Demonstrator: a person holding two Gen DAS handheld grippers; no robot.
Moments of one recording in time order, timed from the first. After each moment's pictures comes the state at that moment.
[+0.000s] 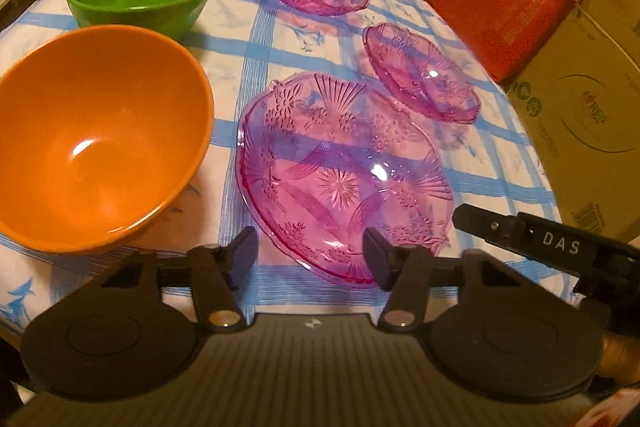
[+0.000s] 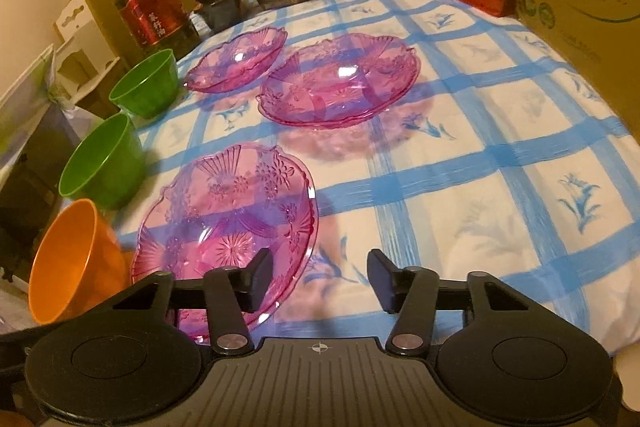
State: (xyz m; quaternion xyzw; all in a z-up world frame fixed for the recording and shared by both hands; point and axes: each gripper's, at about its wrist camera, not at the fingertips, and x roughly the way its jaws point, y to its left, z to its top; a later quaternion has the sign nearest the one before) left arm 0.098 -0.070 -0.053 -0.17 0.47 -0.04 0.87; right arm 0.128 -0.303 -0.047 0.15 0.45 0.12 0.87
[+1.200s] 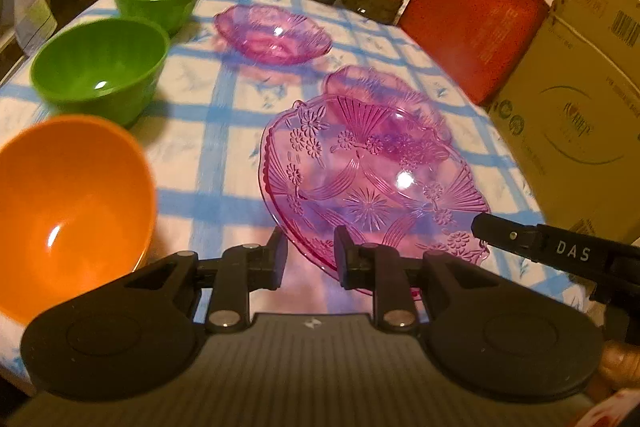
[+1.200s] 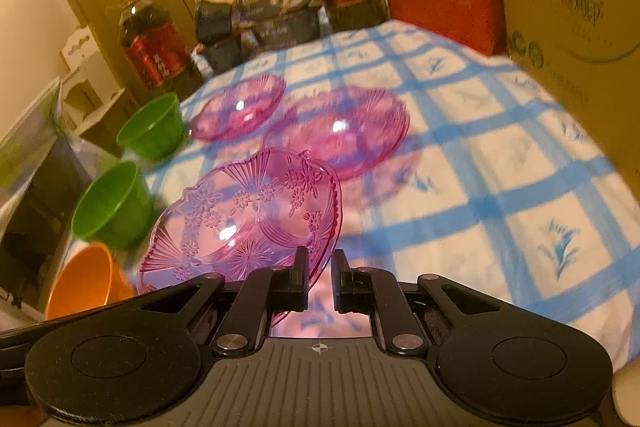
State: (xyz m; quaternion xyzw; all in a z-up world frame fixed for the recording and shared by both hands) left arm 0.124 -0.101 -0.017 -0.13 0.42 -0.05 0.90; right arm 0.133 -0.326 -0.005 0.16 0.40 0.11 0.90
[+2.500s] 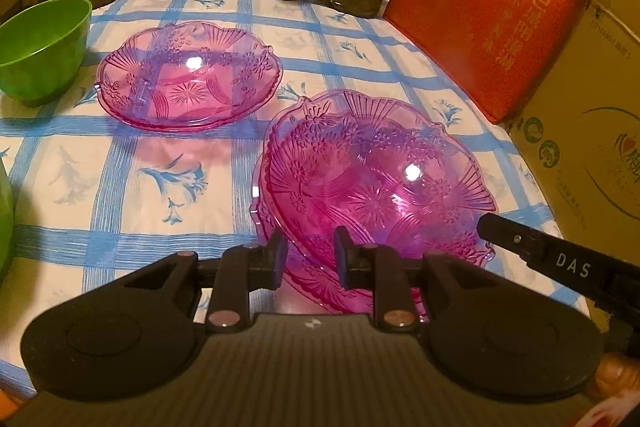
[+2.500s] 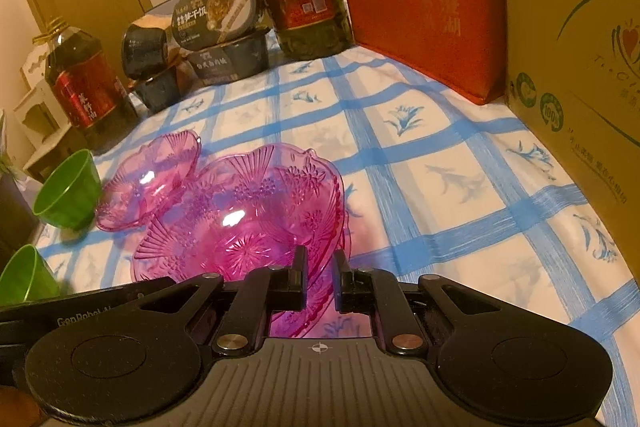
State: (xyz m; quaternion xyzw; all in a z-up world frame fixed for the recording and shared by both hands) left arm 0.301 -0.155 -0.052 -0.09 0.44 -0.08 0.89; right arm 0.284 -0.366 -0.047 0.14 0.40 0.07 0.90
